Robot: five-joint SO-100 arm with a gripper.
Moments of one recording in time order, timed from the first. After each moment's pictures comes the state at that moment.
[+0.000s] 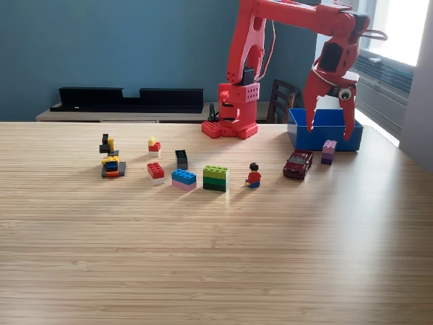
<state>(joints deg) -48.8 79.6 86.5 86.0 -16.8</state>
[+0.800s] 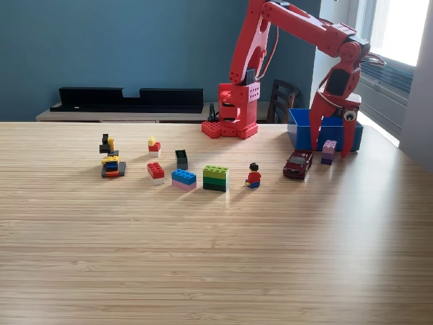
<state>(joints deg) -53.1 76.6 94.4 73.5 -14.8</state>
